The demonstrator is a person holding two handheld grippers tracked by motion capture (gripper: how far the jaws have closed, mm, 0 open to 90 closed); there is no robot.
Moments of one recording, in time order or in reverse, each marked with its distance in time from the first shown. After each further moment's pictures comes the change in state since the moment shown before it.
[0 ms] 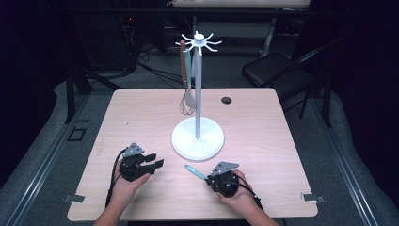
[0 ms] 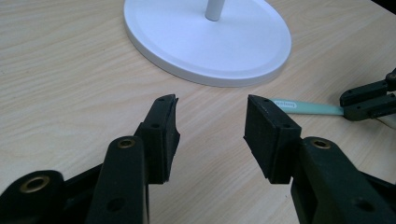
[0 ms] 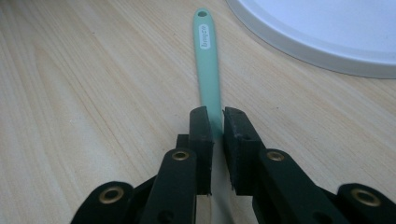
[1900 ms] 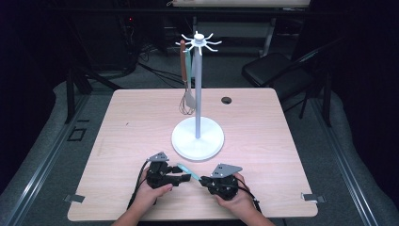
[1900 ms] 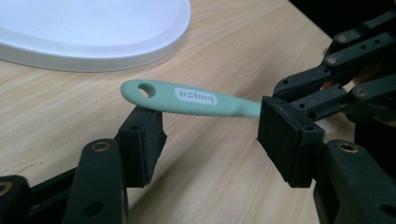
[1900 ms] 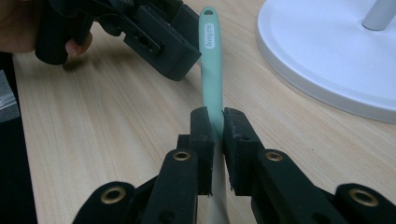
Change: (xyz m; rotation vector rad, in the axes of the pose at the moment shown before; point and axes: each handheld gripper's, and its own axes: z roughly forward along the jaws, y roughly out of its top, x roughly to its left) left arm -0.042 -0.012 0.060 0.039 -0.347 -0.085; right arm 0.012 0.003 -0.009 -0.161 0.102 -0.014
